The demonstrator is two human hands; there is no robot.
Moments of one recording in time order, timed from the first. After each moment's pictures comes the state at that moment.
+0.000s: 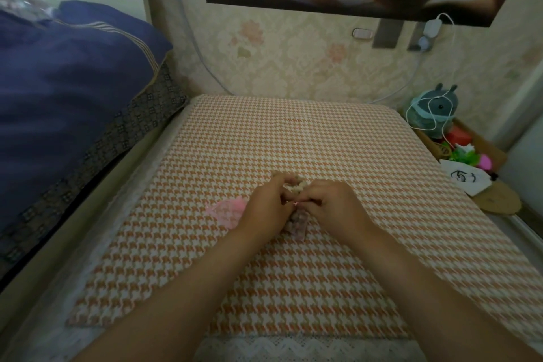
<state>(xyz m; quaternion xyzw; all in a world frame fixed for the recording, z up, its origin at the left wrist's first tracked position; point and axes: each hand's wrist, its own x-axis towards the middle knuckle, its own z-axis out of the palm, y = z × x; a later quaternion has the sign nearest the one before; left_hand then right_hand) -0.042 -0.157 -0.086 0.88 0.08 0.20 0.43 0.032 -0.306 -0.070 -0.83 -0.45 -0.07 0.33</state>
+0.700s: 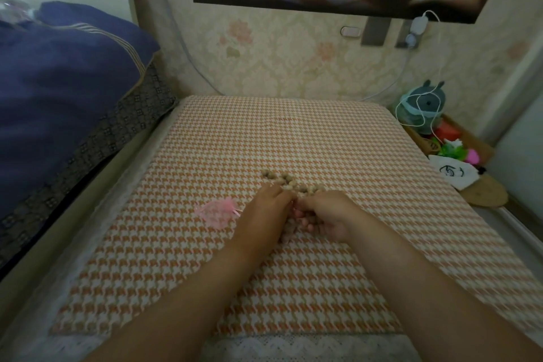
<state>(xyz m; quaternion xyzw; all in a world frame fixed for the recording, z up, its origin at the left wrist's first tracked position) -0.041 -0.170 -0.103 0.94 -0.03 0.27 0.20 0.026 -0.298 -0.055 -0.75 -0.01 0.35 0.56</state>
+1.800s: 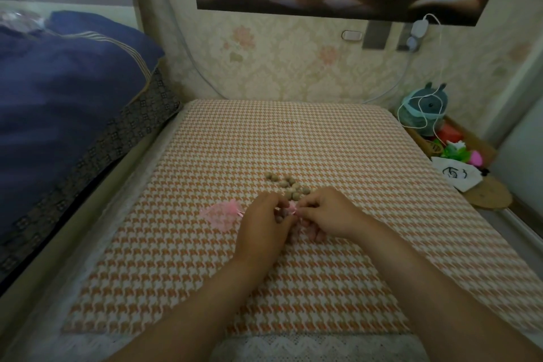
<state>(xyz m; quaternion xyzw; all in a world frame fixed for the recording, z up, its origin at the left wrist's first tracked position) -0.065 -0.183 -0.102 0.87 0.11 0.29 0.38 0.029 -0.314 -0.059 -0.85 -0.28 0.23 0.39</state>
